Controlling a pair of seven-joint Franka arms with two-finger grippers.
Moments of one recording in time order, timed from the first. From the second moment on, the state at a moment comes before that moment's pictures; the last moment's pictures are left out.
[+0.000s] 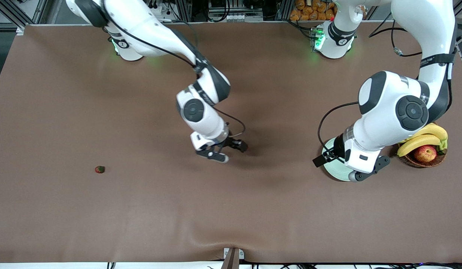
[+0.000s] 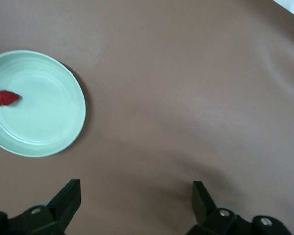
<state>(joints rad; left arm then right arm) -0.05 0.42 -0.29 -1.52 -0.03 1.99 -0.81 0.61 0.70 0.04 -1.45 0.27 2.32 0.84</state>
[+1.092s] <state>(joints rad) -0.38 0.71 -0.28 -1.41 0.01 2.28 -1.25 -0.07 0.43 0.02 -1.77 0.07 2.11 0.00</state>
